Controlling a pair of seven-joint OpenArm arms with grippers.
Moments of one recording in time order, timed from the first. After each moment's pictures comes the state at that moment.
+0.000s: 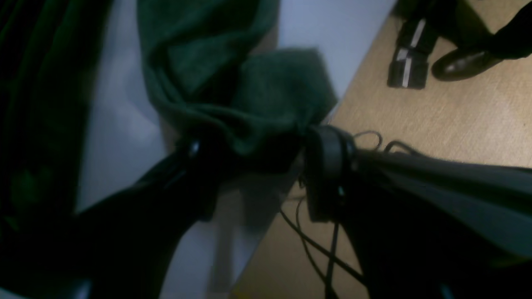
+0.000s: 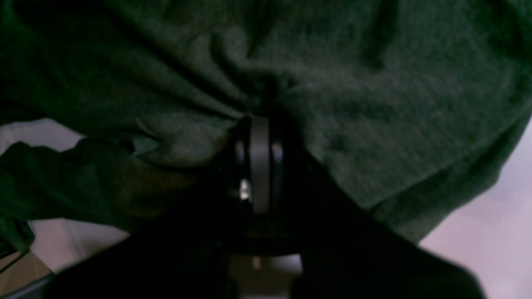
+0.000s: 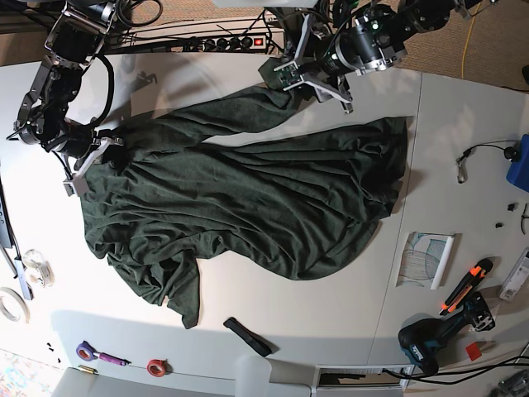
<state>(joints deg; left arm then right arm) 10.1 -29.1 48.3 117.4 -8.0 -12.3 51.7 2.4 21.4 31.9 76.4 42.8 39.8 -72.8</state>
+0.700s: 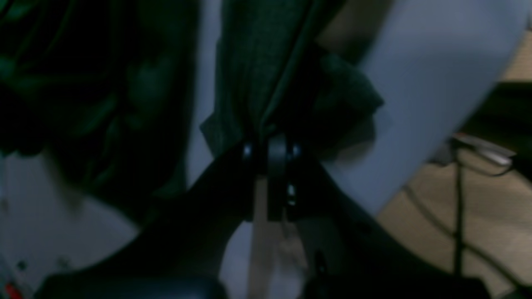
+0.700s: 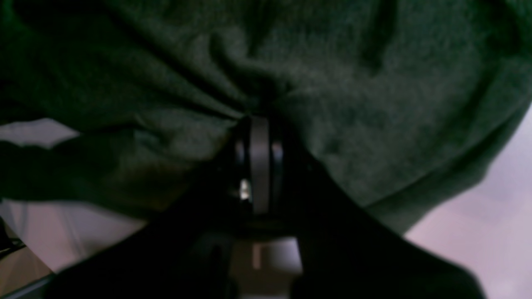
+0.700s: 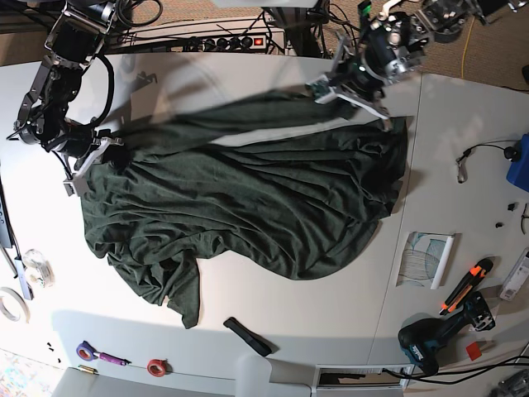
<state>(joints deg) 9.5 -37.0 48.2 115.5 5.9 -5.9 53.9 2.4 21.4 31.9 76.4 42.8 39.8 -72.8</state>
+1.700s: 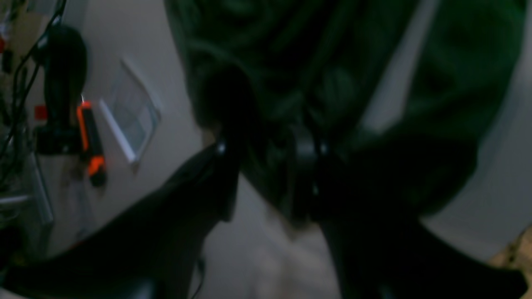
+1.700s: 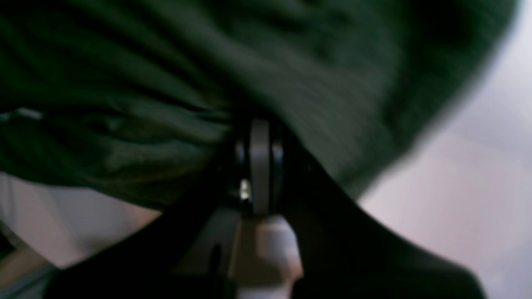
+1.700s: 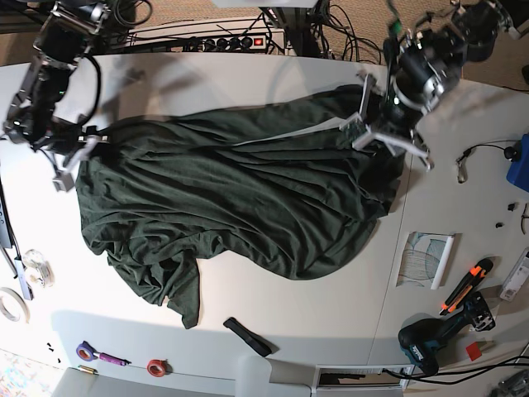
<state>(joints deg) 6.7 -41.0 37.1 125.6 3.0 -3.0 50.9 2.1 25.7 34.2 76.0 45.2 38.7 -77.0</state>
